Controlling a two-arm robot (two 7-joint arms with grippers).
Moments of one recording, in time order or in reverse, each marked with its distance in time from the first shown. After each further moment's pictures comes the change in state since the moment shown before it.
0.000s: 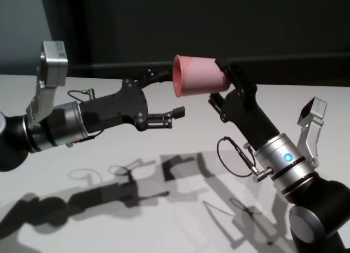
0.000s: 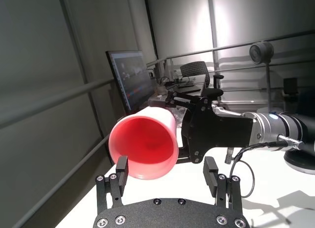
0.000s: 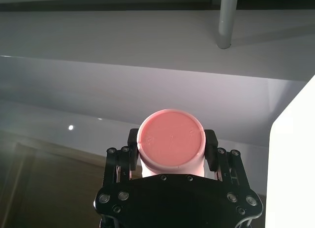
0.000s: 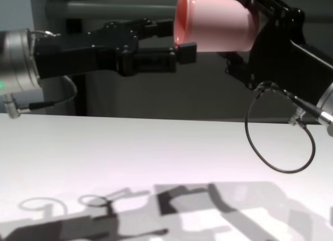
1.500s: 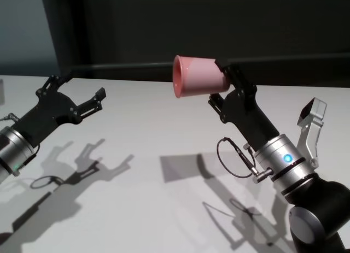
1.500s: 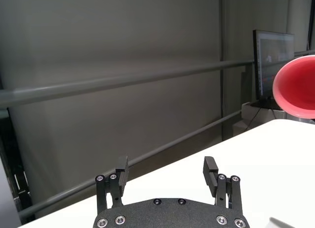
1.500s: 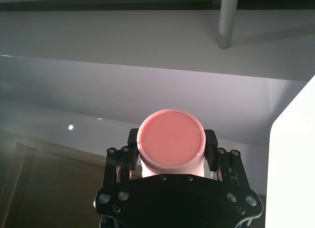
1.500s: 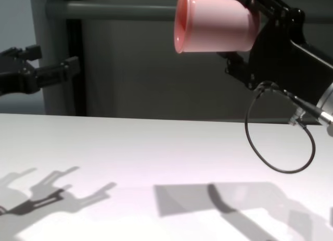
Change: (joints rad) left arm 0.323 0.056 -0.263 -0.128 0.074 -0.006 0.477; right arm 0.000 0.000 0.000 0.000 0.000 0.000 0.000
